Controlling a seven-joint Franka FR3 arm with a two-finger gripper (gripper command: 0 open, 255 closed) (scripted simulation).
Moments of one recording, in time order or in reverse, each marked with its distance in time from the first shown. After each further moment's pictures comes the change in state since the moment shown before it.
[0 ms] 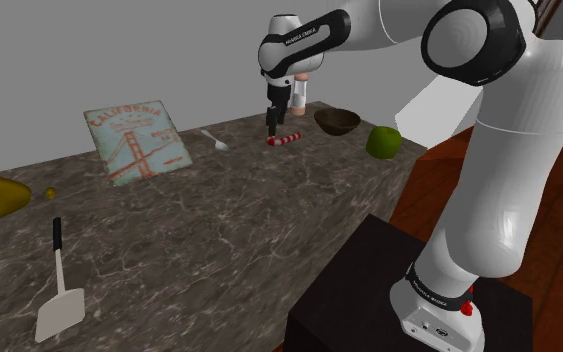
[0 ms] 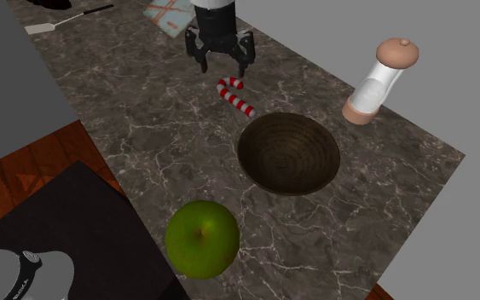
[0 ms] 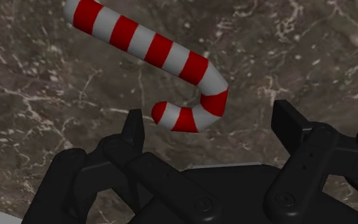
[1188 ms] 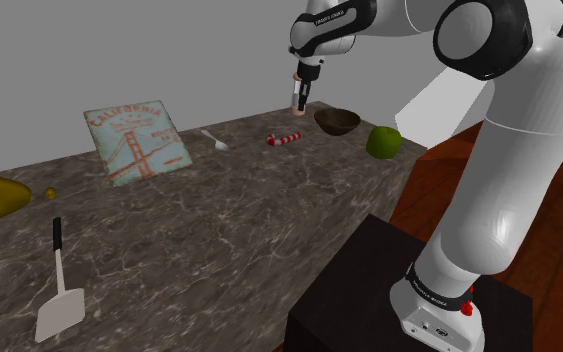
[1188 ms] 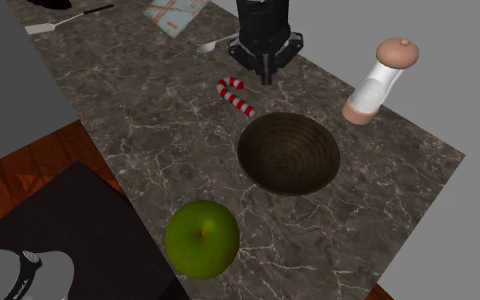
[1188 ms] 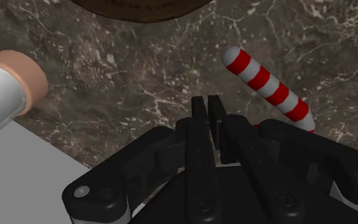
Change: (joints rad) arm -0.123 -0.056 -0.074 0.035 -0.007 0.033 -0.373
